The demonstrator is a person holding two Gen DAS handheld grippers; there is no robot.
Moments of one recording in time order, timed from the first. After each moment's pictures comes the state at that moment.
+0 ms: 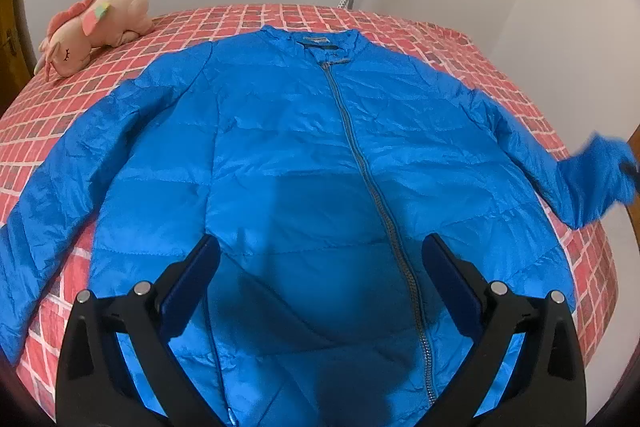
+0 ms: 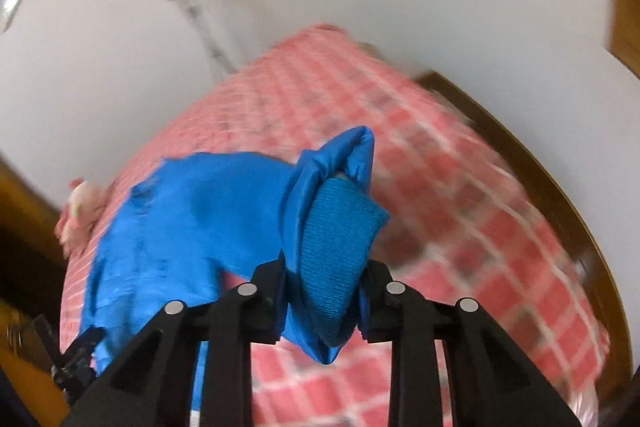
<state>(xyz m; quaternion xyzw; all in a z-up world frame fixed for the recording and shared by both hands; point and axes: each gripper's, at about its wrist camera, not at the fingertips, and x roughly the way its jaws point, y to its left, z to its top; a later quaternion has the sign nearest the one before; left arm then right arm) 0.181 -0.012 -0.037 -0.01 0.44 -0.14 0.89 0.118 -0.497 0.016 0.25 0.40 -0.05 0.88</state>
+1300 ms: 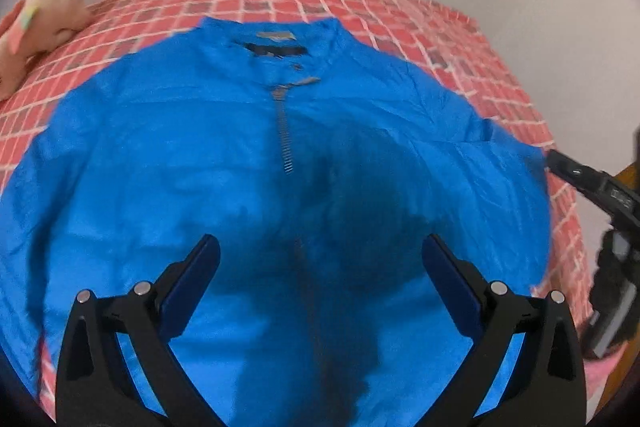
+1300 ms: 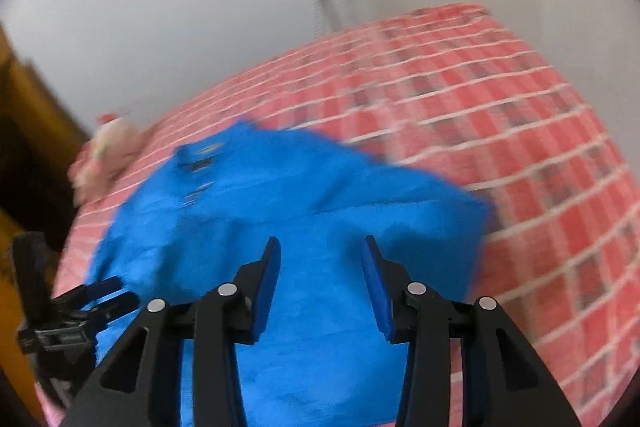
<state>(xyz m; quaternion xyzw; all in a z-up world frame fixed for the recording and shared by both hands) 0.329 -0.089 -0.043 -0.03 0.53 -0.16 0.83 0.291 -0.409 -0.025 0.18 0.43 0.04 0.88</state>
